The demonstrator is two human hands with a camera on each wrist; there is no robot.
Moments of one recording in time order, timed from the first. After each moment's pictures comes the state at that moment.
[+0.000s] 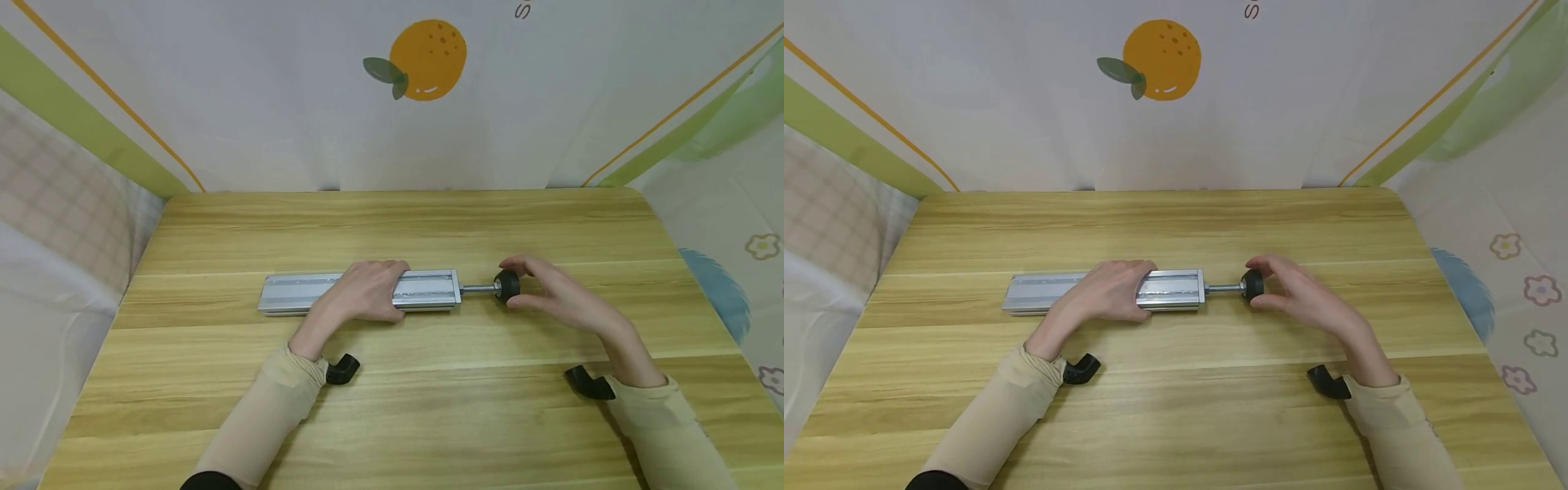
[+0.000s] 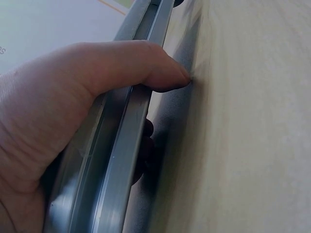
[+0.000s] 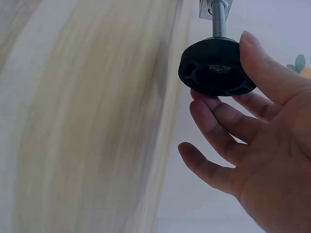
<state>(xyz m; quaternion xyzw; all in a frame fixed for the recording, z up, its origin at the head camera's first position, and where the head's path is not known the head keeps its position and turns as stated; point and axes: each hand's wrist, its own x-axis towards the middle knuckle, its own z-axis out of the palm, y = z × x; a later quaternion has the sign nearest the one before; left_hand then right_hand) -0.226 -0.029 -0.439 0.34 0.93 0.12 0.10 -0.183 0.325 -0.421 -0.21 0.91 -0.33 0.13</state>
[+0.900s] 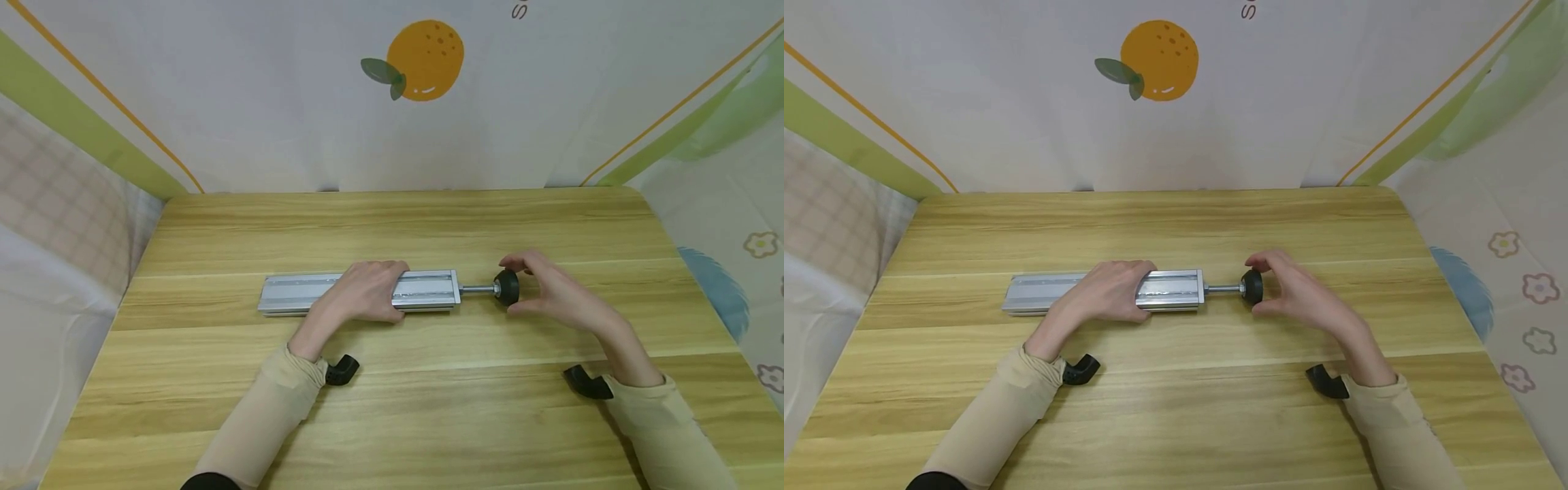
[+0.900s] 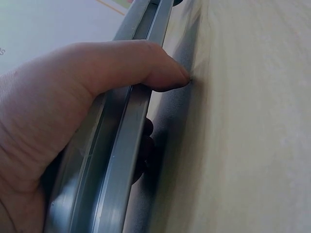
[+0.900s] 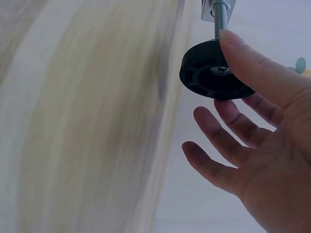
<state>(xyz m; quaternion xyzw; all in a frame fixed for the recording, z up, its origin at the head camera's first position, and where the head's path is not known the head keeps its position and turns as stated) -0.225 -0.028 -0.437 0.33 0.93 0.11 0.11 -0.185 0.321 -0.423 -0.23 0.91 -0.33 0.08</state>
